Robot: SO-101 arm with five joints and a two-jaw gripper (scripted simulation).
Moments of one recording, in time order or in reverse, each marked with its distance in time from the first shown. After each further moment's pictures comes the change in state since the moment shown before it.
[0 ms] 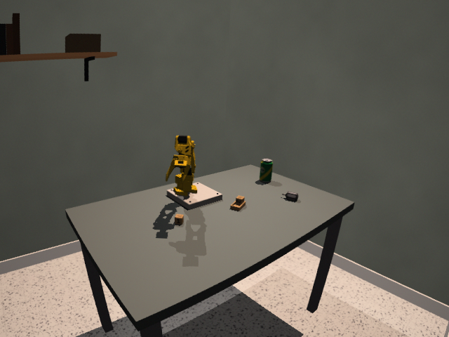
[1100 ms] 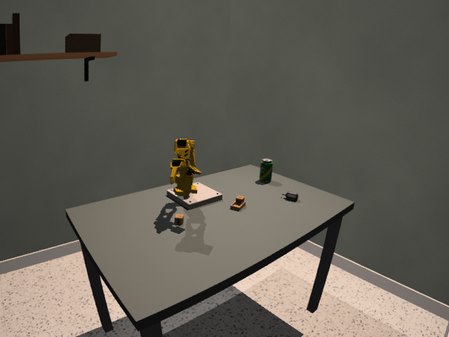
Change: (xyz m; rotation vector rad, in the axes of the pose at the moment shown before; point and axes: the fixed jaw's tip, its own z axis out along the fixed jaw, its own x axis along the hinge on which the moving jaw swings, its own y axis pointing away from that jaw) arm 0.018 -0.007 0.012 0.002 0.012 -1.042
